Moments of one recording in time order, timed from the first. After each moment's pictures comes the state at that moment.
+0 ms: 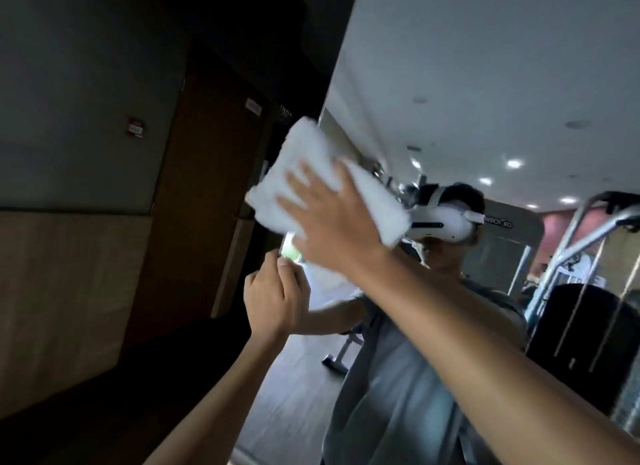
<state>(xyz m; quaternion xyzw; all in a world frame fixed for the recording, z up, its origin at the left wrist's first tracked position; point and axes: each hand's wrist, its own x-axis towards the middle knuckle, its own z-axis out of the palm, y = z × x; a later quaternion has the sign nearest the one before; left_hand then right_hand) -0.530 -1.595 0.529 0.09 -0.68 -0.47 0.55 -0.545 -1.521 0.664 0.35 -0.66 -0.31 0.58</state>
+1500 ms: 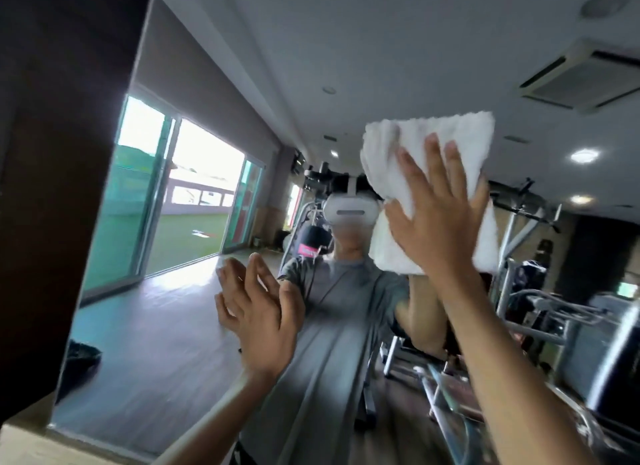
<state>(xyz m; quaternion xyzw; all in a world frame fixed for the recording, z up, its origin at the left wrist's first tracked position) -0.489 -1.339 0.516 0.03 -0.67 -0.52 0.52 -0.470 -1.170 0.704 0.08 -0.75 -0.13 0.65</state>
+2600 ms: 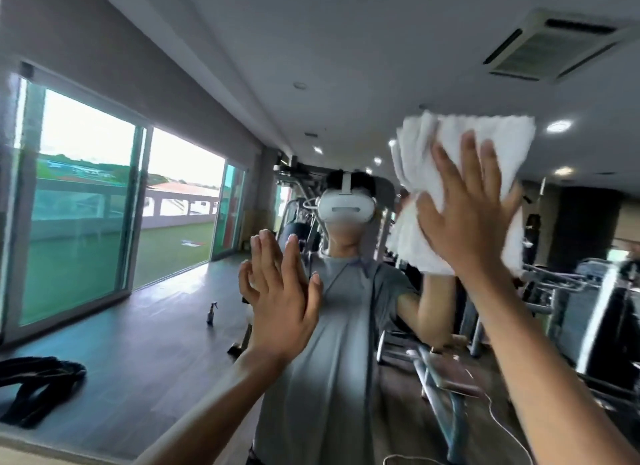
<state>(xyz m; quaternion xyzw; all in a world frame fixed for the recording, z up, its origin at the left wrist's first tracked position) -0.471 -1.173 0.528 -0.09 -0.77 -0.28 0.57 -0.431 -0.958 0.689 0.02 -0.77 -0.05 0.64</state>
